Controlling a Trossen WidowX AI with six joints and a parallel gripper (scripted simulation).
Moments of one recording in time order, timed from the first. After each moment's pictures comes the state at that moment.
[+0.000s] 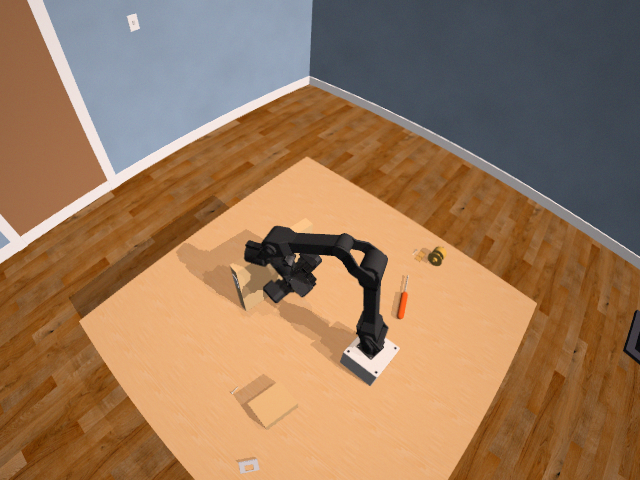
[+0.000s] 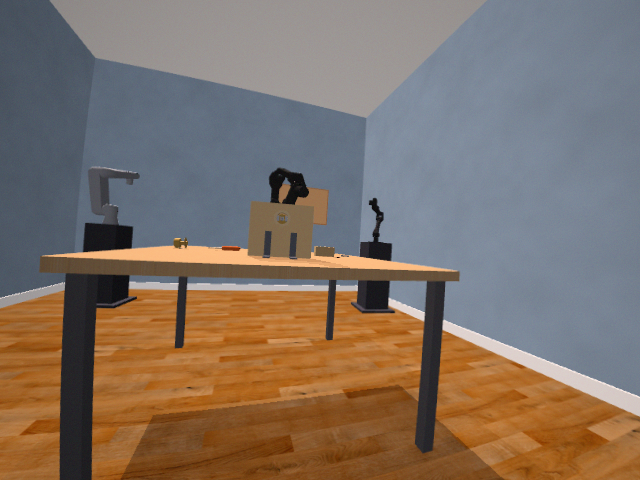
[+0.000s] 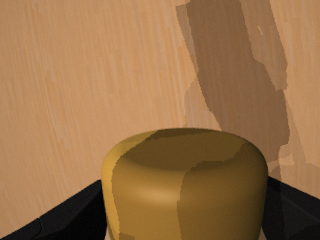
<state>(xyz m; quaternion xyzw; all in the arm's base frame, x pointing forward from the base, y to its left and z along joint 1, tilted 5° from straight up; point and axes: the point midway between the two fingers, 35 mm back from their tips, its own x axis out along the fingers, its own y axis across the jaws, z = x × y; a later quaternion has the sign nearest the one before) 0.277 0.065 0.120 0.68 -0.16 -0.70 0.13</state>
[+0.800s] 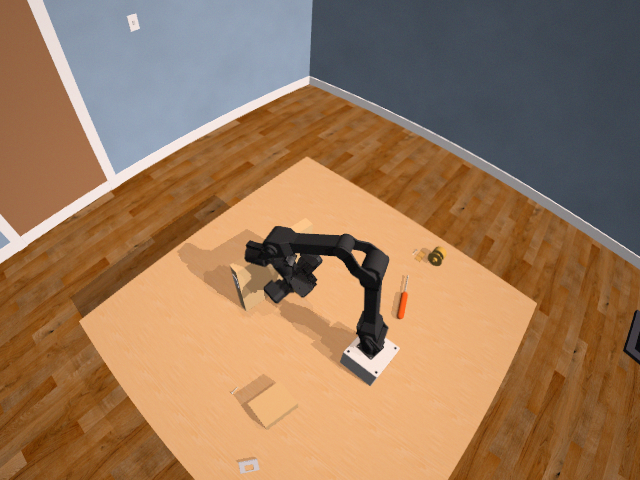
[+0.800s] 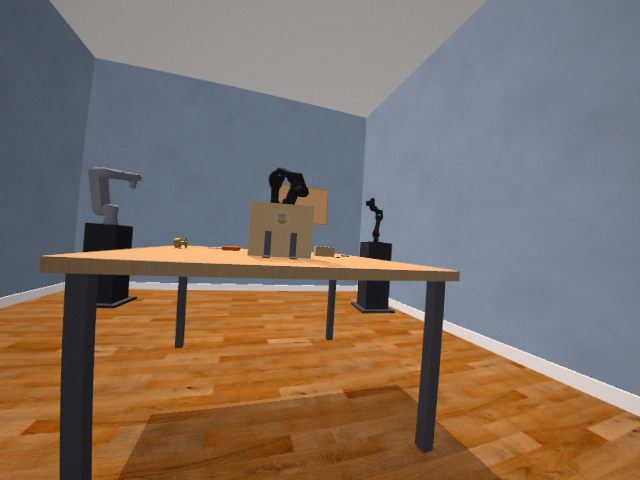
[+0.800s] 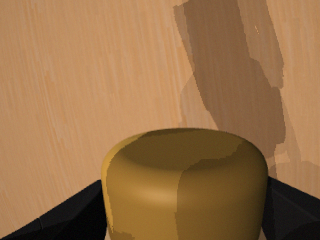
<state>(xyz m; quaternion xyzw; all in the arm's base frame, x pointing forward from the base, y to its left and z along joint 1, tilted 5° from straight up) 0.275 0.065 0.121 0.69 -0.16 -0.70 0.13</state>
